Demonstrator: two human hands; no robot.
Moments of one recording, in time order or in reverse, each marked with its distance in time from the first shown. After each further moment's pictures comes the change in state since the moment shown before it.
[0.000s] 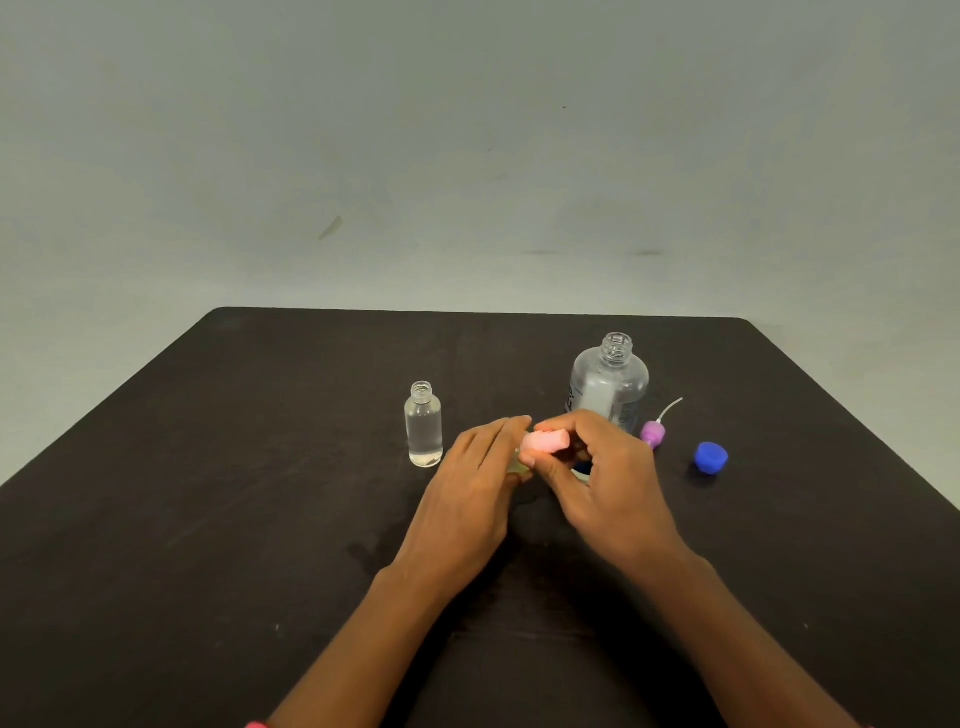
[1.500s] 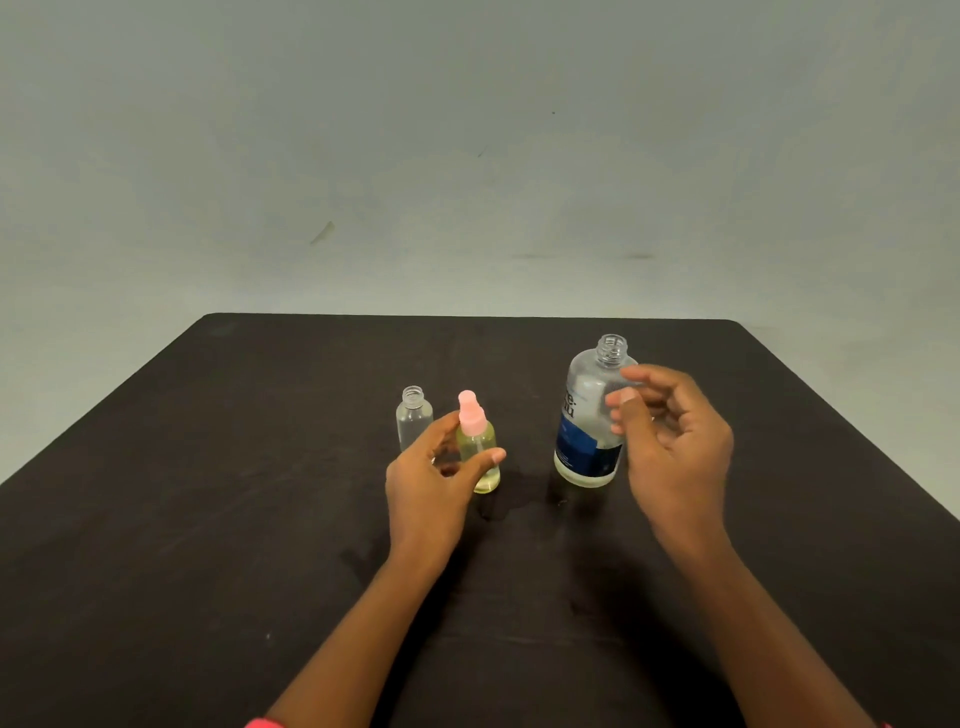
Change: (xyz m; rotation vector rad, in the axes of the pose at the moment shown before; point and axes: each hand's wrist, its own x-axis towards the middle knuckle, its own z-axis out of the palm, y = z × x) left_hand 0.006 -0.009 0.003 -0.507 0.301 -0.628; right_hand 0.012 0.008 -0.028 0.253 0.475 0.202
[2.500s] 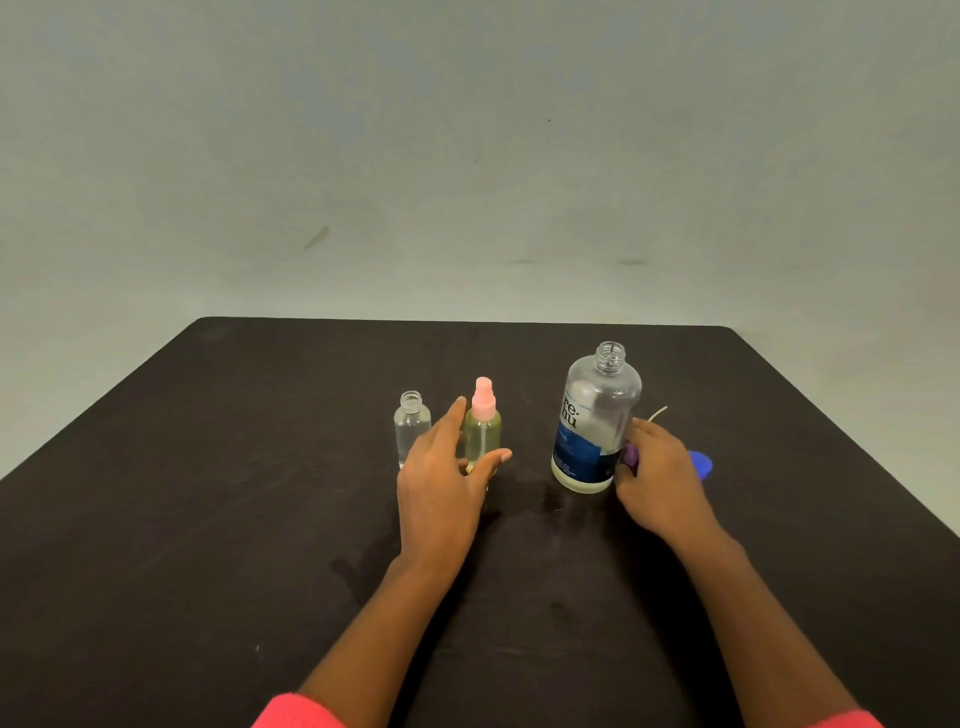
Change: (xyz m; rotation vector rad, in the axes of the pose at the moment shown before) left_hand 0.007 -0.002 0.017 0.367 0.061 0.206; right_hand 0.019 0.059 -0.015 -0.814 -0.461 0.192
